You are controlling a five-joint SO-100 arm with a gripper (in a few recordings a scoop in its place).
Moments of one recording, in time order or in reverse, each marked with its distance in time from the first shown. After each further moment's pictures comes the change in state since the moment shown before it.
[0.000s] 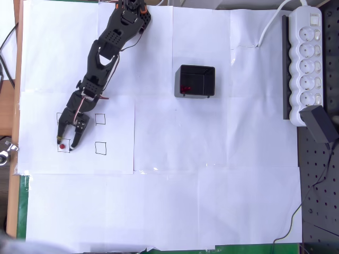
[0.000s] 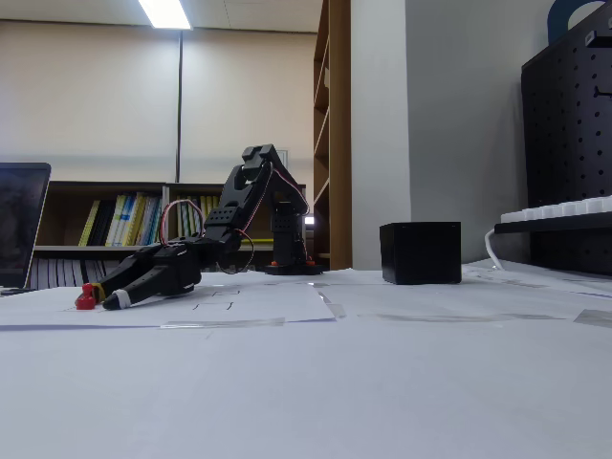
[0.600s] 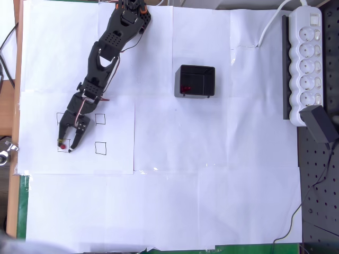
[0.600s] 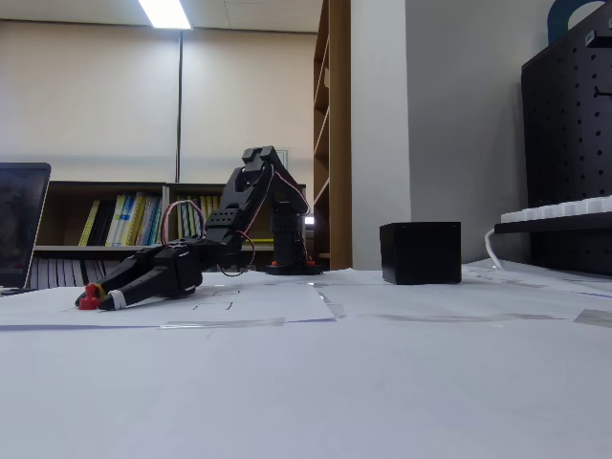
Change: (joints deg) arm 0.0 1.1 1.9 0.4 0.5
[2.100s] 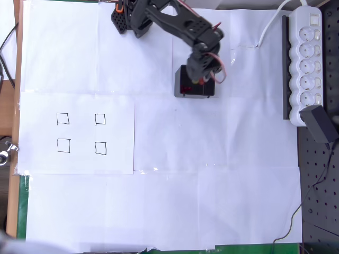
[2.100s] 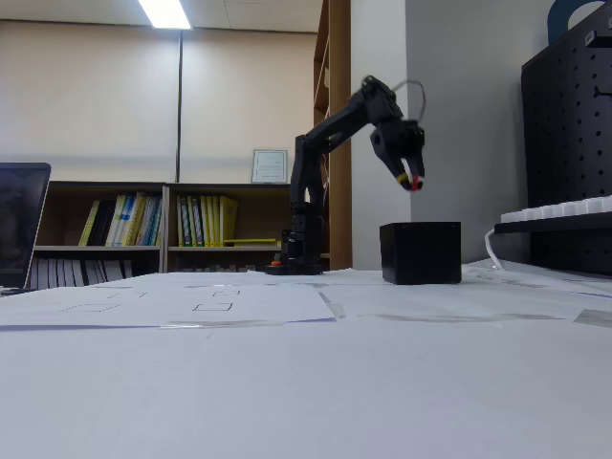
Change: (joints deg) arm -75.5 -54.1 8.4 124.4 -29.4
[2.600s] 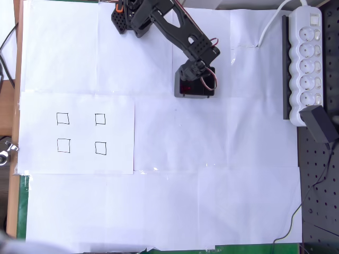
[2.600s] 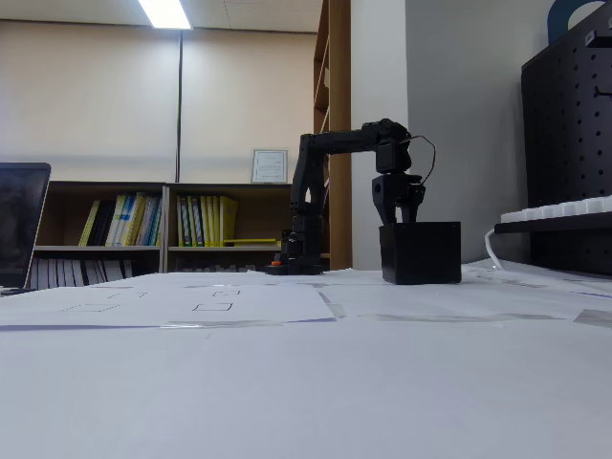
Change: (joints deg) arm 3.6 3.1 -13.2 -8.8 4.2
